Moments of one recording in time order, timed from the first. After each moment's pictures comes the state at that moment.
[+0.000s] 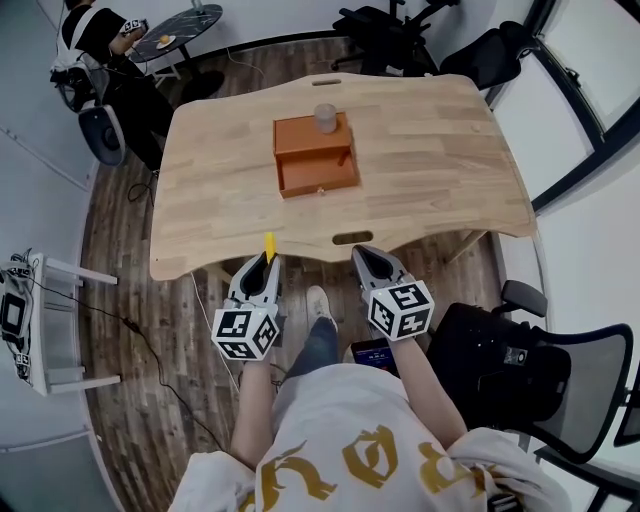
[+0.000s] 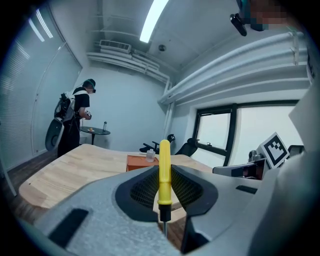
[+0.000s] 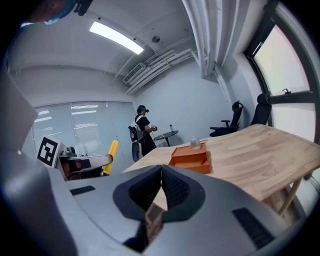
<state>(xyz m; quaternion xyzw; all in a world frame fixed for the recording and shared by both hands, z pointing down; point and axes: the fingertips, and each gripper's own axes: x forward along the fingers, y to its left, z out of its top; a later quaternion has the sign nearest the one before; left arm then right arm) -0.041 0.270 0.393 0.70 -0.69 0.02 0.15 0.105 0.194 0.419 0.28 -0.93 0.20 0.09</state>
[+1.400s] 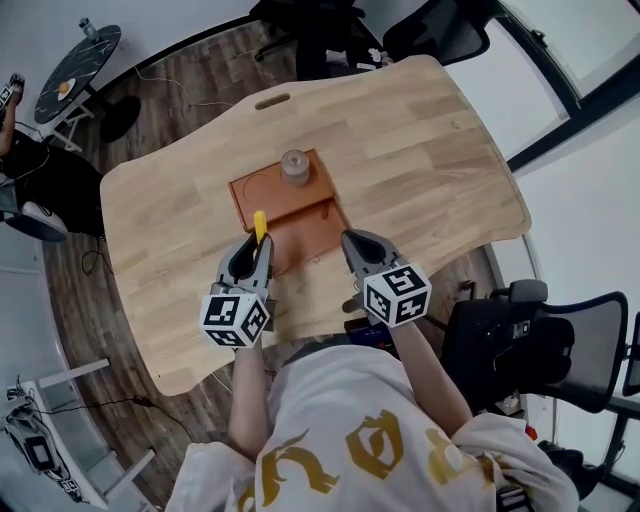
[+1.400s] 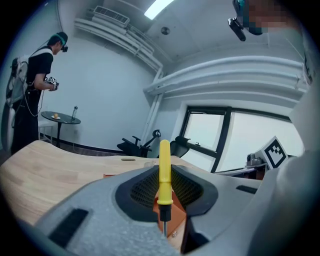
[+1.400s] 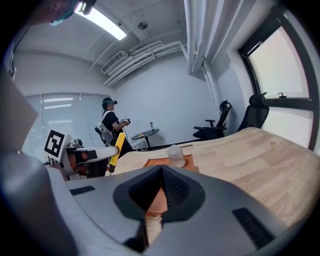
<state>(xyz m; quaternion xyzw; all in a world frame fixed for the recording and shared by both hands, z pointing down) -0.158 -0.021 0.420 0.80 -0.57 0.02 0.18 -0.006 -0.040 0.445 0.38 -0.89 0.21 0.12</state>
